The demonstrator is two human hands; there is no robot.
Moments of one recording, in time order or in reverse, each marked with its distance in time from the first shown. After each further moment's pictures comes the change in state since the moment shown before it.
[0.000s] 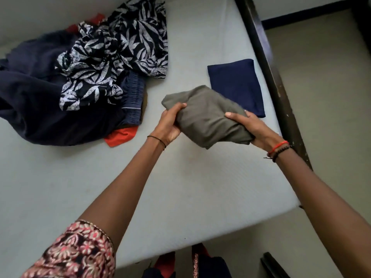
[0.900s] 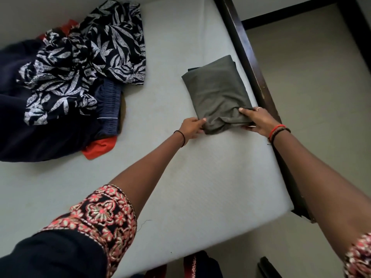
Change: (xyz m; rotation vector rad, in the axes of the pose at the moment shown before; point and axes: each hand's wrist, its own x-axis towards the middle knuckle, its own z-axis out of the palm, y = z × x) left_hand 0.068 -0.073 0.065 0.828 -0.045 -0.082; right_hand 0.073 0.024 -0.108 0.067 0.305 0.170
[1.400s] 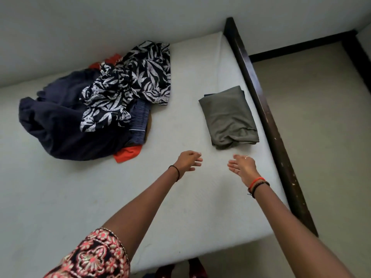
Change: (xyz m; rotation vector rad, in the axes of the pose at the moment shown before) left_hand -0.109 -0.025 -0.035 -0.023 0.027 -0.067; right_hand -0.105 0.051 0.067 0.183 0.118 0.130
